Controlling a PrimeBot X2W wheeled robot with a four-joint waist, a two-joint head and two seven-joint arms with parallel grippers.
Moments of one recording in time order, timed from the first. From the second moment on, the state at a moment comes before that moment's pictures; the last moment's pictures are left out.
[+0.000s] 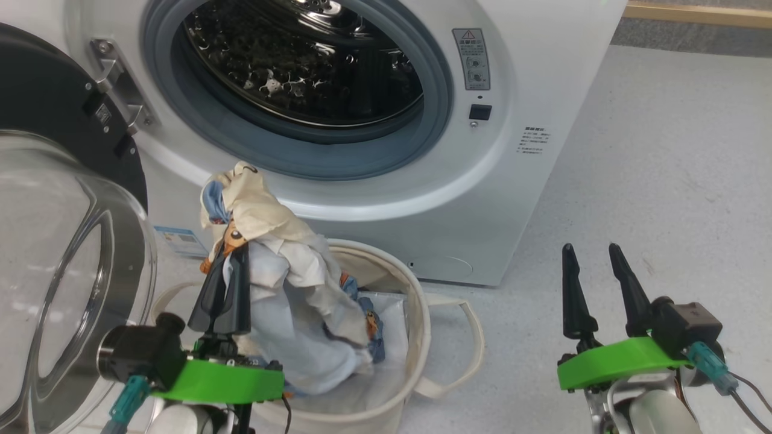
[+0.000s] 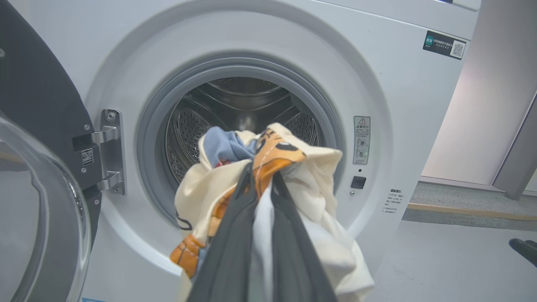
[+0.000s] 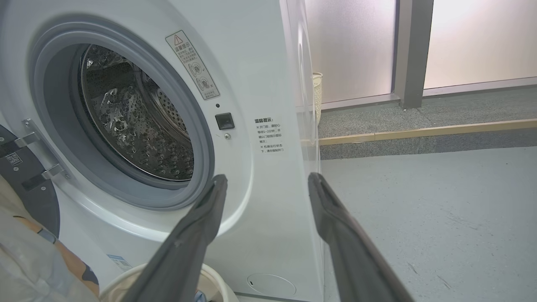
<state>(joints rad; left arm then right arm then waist) -0.16 0.04 -0.12 0.03 -0.20 0.02 -0.25 -0.13 -0.05 0.12 0.17 0.25 0.13 -0.25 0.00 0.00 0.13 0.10</state>
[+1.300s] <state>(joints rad) -1.27 0.12 0.12 0.78 -0.14 -0.05 -0.26 -0.33 -0.05 0.10 0.07 0.24 0.13 -0.25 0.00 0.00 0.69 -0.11</state>
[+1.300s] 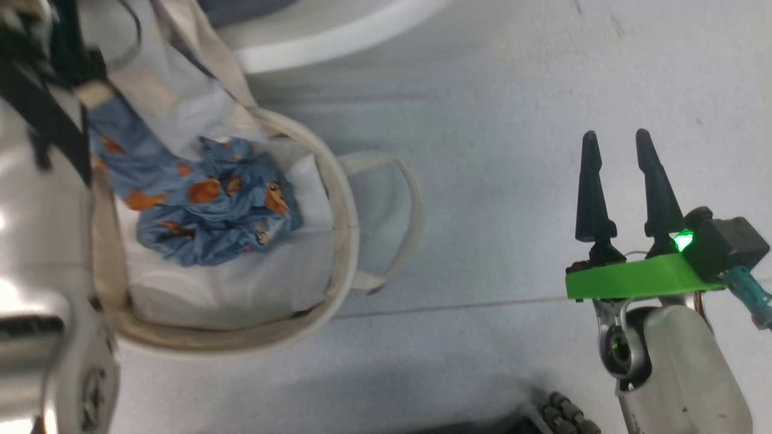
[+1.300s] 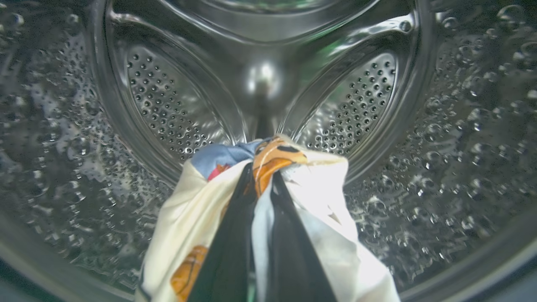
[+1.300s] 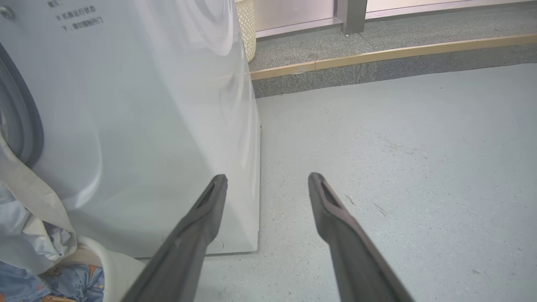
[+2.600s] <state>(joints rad) -0.95 0.07 0.14 0.69 -0.09 -0.07 -0.26 -0.37 -0.05 0.10 0.10 0.28 0.13 -0.25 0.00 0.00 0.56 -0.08</state>
